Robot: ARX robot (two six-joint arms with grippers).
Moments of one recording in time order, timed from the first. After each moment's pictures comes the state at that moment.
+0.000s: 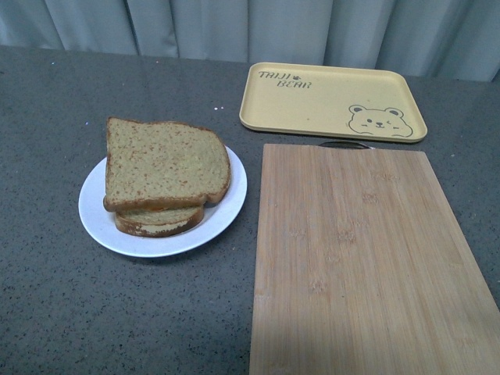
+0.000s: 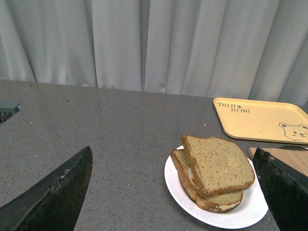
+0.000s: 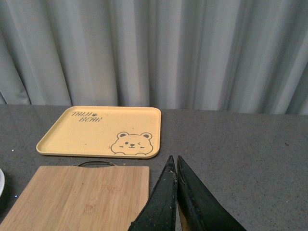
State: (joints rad) left arm 0.00 0.00 0.02 0.00 0.00 -0.01; right arm 0.00 0.84 0.03 0.80 0.00 0.00
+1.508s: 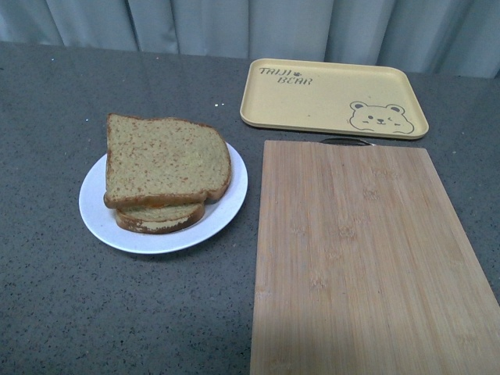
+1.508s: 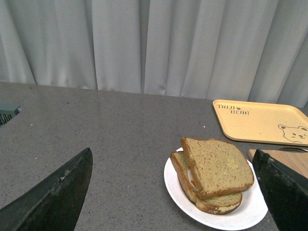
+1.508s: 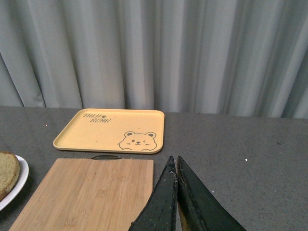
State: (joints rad) left arm 0.00 0.00 0.02 0.00 0.00 -0.01; right arm 0.00 0.00 0.00 0.00 0.00 0.00
